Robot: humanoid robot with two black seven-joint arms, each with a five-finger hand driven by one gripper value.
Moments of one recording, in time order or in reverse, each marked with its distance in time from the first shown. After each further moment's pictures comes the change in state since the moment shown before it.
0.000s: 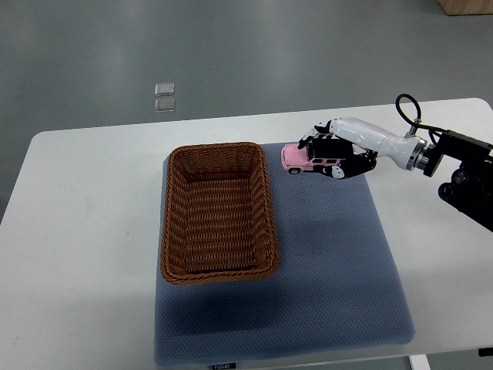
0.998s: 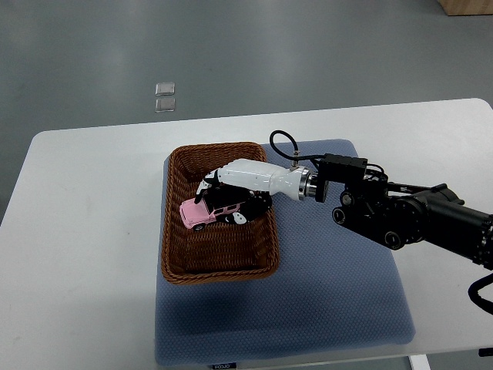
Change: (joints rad) left arm 0.008 0.000 0.000 -0.008 0.000 0.000 0.001; right arm 0.138 0.380 -0.270 -0.155 -0.003 -0.041 0.000
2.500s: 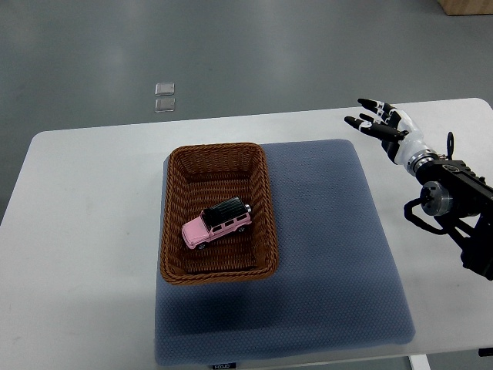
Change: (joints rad) left arm -0.002 0.000 0.005 0.000 0.000 0.000 -0.001; right arm -0.277 -0.179 0.553 0.005 1.091 -0.072 -0.423
